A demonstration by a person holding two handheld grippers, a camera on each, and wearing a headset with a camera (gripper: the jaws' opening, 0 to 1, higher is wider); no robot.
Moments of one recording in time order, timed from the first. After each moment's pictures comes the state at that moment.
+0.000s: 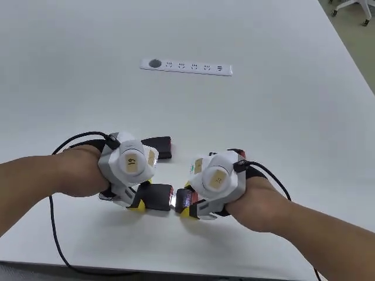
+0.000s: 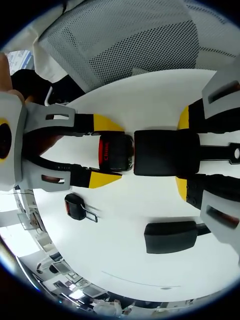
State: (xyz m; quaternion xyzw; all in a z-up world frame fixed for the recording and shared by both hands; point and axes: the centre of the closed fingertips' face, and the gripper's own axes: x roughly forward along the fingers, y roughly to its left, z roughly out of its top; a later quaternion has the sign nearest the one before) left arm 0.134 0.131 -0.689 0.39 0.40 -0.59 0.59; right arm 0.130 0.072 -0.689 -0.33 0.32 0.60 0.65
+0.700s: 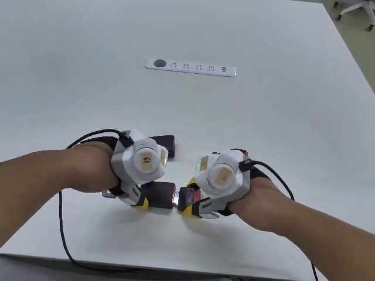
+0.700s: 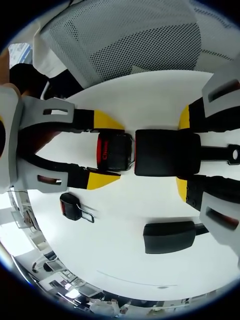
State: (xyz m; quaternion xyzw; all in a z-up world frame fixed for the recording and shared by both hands) left arm 0.136 0.131 -0.694 0.40 0.42 -0.57 0.59; right arm 0.132 0.071 -0.689 -0.32 0.32 0.60 0.66
